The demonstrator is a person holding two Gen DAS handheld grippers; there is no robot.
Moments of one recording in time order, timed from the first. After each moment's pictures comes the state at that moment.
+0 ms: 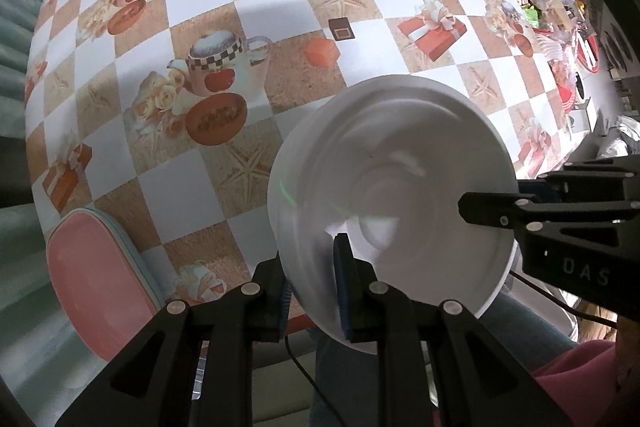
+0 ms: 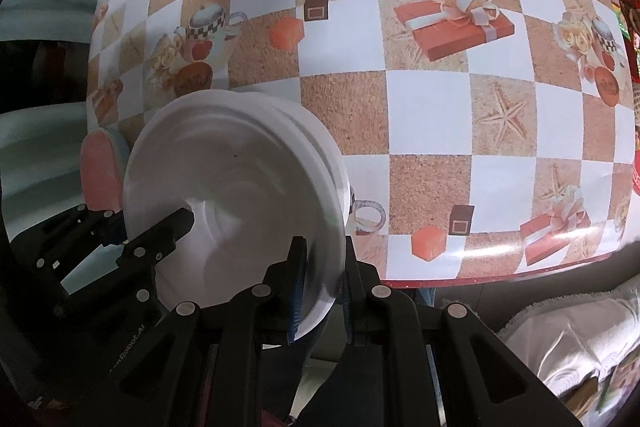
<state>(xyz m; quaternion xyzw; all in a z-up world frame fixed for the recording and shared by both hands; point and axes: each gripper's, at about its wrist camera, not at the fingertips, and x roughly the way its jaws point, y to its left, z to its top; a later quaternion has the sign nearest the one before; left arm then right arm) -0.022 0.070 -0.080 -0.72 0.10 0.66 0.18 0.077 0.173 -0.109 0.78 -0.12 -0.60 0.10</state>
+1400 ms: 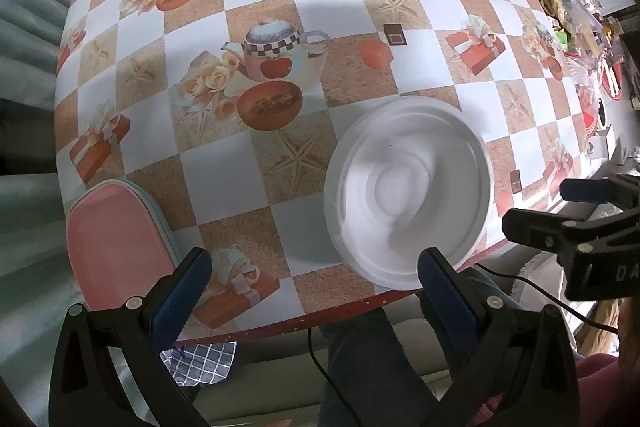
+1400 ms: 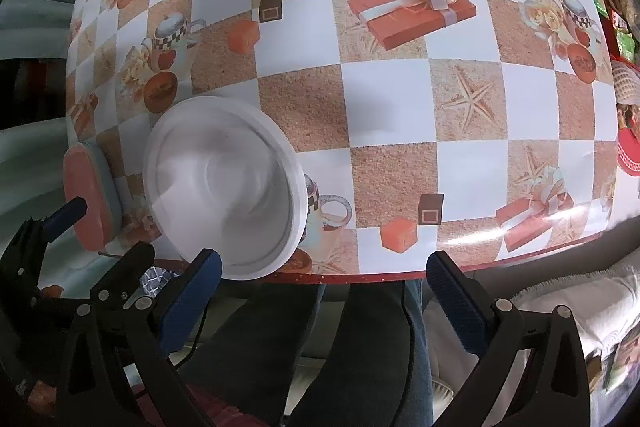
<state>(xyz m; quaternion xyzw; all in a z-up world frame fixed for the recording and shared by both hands) -0.023 0.044 -0.077 -0.73 0.09 0.67 0.13 0.080 0.187 -0.110 0.79 -0.12 -0.60 0.06</state>
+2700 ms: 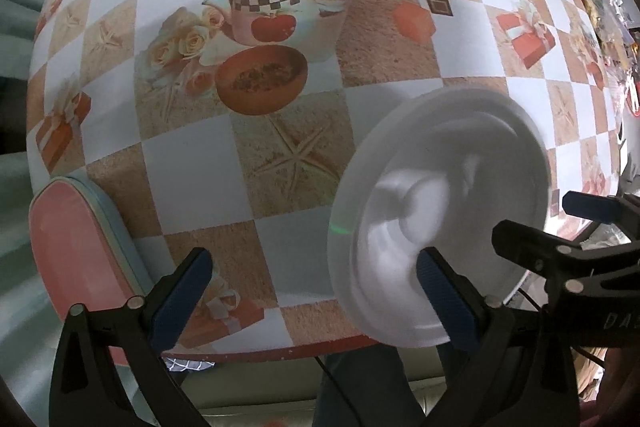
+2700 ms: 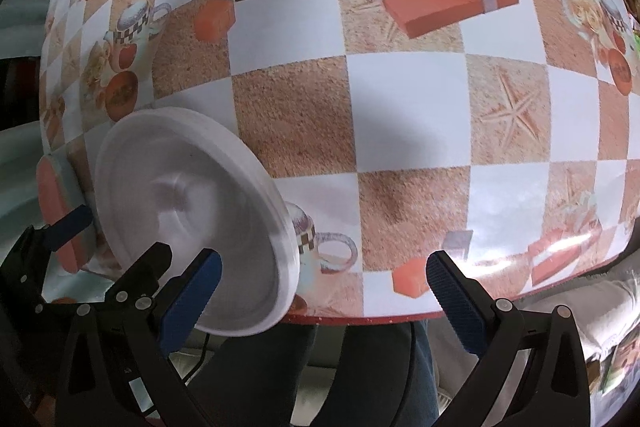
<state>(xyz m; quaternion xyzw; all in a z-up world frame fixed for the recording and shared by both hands) -0.028 0.033 -0.133 -0.76 0.08 0.64 0.09 0.068 0.159 -0.158 0.80 -0.11 -0.59 0.05</state>
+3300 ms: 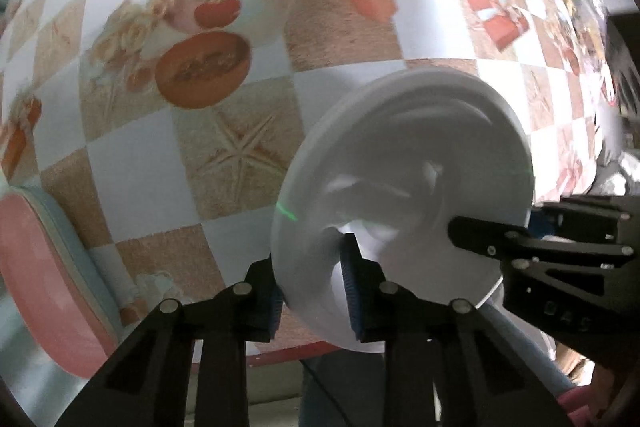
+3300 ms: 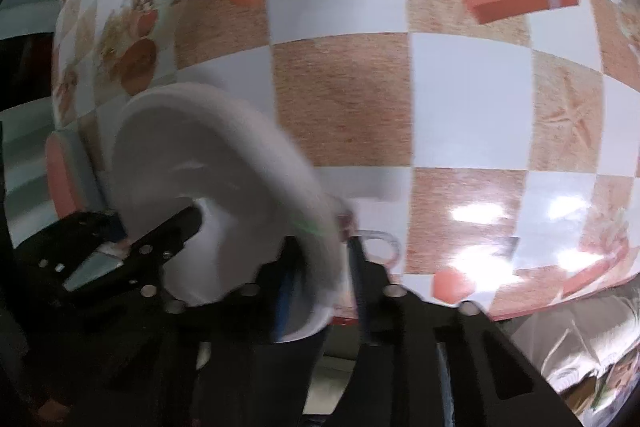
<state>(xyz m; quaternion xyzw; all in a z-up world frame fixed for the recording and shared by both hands) -0.016 0.040 -0.144 -0.77 0.05 0.62 0.15 0.070 0.119 -0.170 0.82 -0.11 -0.56 0.10</state>
